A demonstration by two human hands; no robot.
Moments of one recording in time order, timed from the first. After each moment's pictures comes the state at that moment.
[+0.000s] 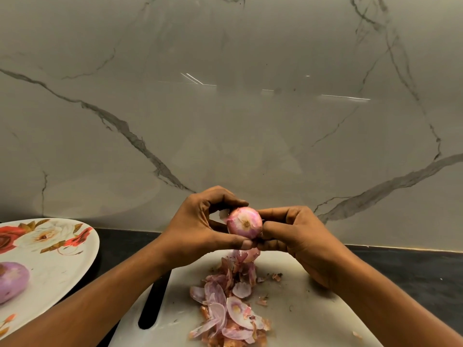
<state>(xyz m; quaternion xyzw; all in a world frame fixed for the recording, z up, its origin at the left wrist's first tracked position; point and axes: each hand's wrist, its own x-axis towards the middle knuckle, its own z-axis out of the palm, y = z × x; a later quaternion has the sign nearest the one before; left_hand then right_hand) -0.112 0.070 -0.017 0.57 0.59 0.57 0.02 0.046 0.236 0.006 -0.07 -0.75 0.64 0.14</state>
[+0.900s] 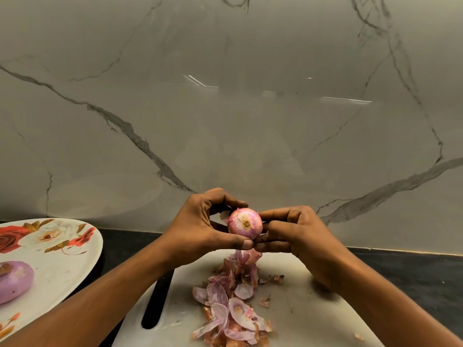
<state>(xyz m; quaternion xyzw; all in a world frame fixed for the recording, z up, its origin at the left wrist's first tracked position) -0.115 0.069 -0.018 0.54 0.61 0.57 0.03 0.044 0.236 0.009 -0.09 -0.76 0.62 0.15</state>
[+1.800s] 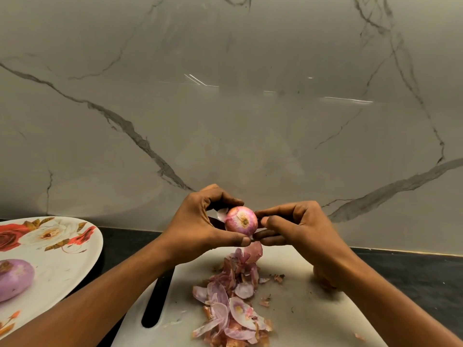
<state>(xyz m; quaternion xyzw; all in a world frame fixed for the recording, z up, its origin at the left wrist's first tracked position) -0.119 0.069 -0.019 0.53 0.64 0.56 -0.02 0.043 0.239 0.009 -0.09 -0.80 0.55 0.21</state>
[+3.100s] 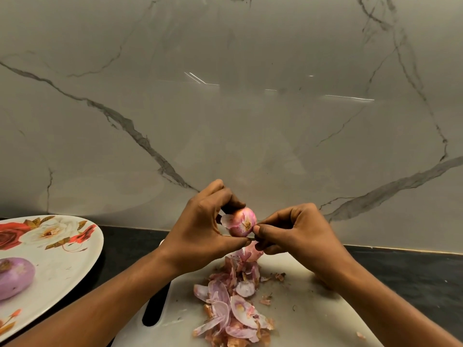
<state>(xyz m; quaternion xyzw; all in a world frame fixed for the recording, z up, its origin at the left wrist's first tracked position) -0.104 0.071 -0.019 0.59 0.63 0.46 -0.21 0.044 0.235 0.003 -0.12 -0.83 0.50 0.20</state>
